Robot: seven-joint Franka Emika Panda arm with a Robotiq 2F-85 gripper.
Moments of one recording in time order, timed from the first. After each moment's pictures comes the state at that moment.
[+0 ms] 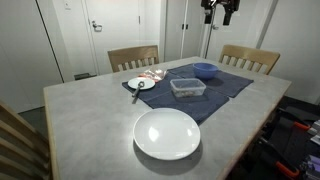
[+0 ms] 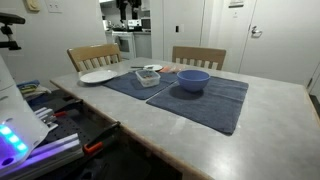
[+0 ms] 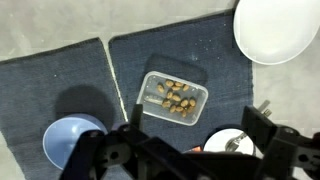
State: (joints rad) arm 0.04 -0.28 0.05 -2.36 0.05 2.07 0.22
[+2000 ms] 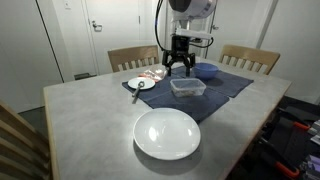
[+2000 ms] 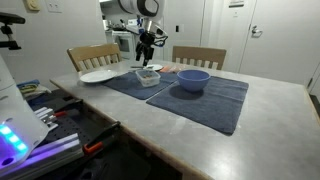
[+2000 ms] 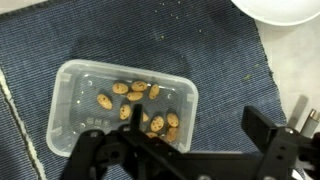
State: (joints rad) arm 0.06 0.47 0.05 -1.96 0.25 2.19 0.23
